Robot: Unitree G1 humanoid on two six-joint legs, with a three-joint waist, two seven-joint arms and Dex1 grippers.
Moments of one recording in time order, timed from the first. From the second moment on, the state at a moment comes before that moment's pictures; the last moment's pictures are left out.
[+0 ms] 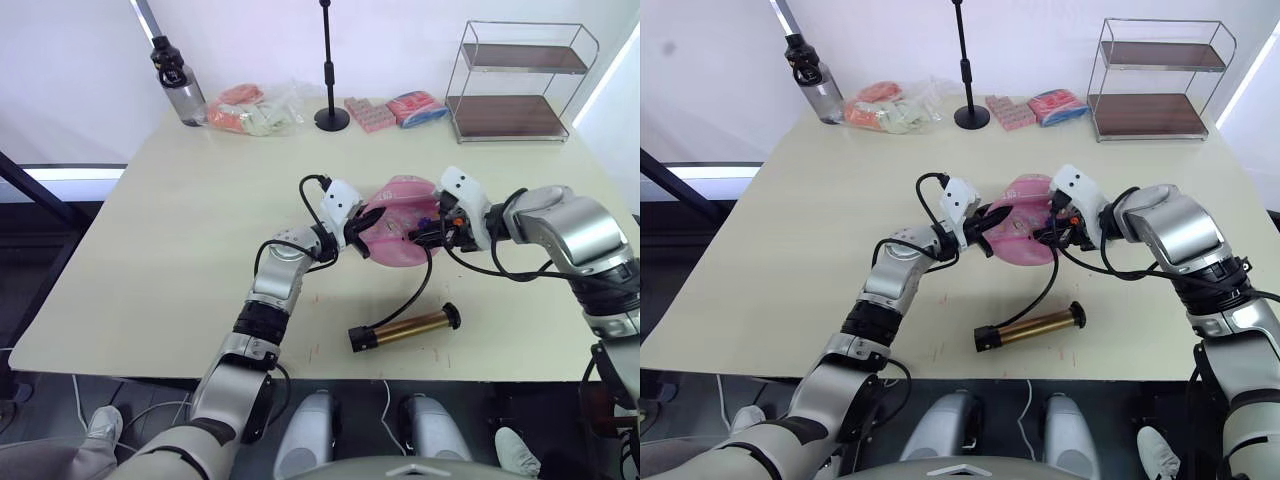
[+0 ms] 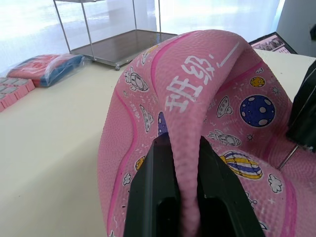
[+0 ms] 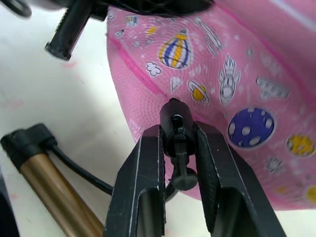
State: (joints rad) left arm -0.66 0.16 -0.13 0.43 -0.08 0.08 -0.71; right arm -0.85 -0.71 0.38 -0.03 0.29 1.03 0.97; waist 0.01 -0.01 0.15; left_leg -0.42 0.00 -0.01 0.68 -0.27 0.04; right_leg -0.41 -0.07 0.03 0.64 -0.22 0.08
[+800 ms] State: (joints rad) left arm -0.65 0.16 -0.12 0.42 -0.08 0.12 -0.69; right arm -0.97 -0.63 0.64 0.08 -0.08 0.71 1.08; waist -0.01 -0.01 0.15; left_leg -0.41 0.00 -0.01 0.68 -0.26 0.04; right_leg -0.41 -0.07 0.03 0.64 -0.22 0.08
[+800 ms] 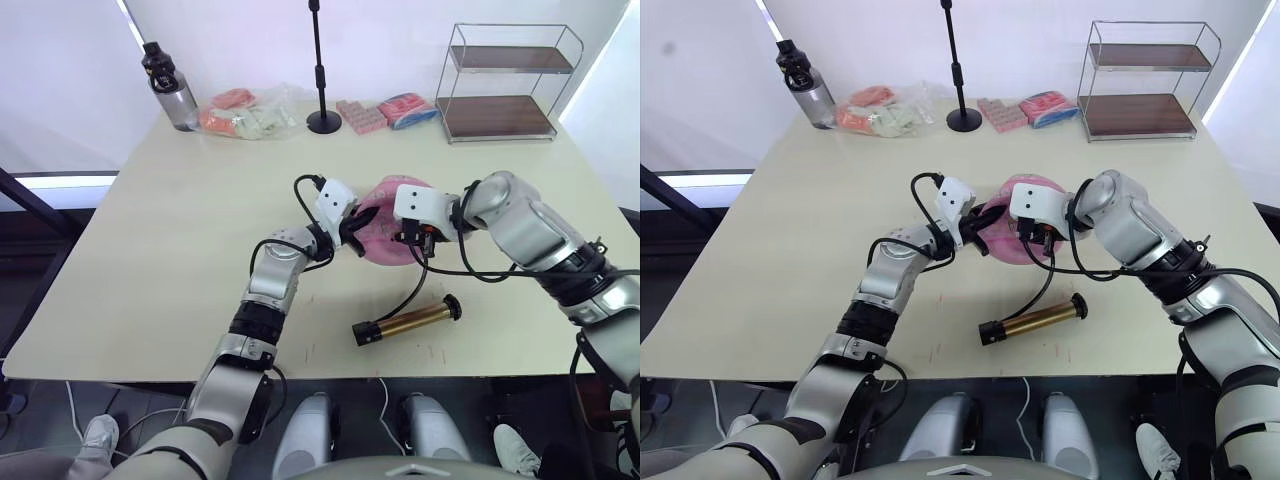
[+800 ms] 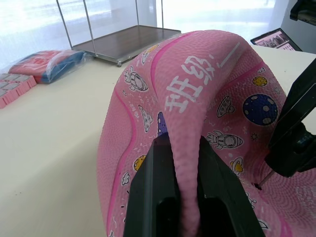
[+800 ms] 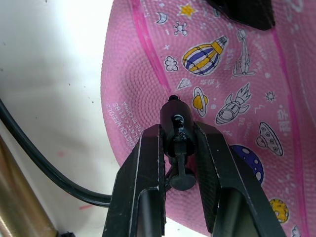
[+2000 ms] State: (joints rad) left arm -0.62 0.17 -0.08 0.41 -0.08 0.15 -0.65; right arm -1.00 -0.38 0.64 0.30 -0.35 0.65 1.13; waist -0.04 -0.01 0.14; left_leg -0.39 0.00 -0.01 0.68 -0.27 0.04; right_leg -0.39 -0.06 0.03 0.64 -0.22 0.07
